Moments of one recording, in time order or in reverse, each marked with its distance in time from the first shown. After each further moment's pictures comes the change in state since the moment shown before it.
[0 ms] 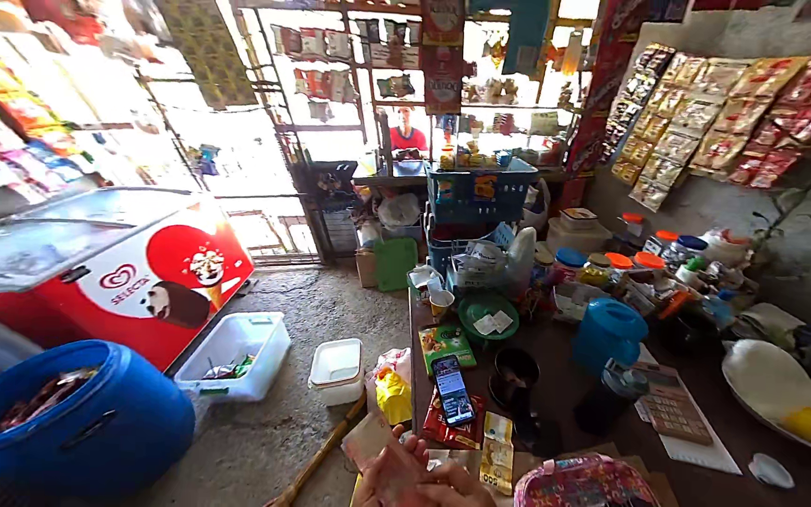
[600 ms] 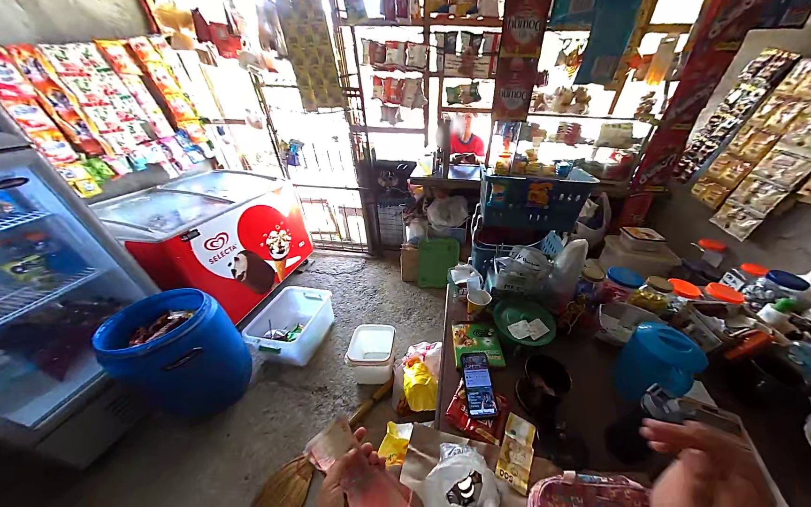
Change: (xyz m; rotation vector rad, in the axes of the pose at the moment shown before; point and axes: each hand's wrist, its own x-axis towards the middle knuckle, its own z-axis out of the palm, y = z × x) left_hand -0.047 0.040 -0.044 0.071 0.410 0.234; right_hand 0.004 -0.022 -0.169 -0.116 0.647 -0.267
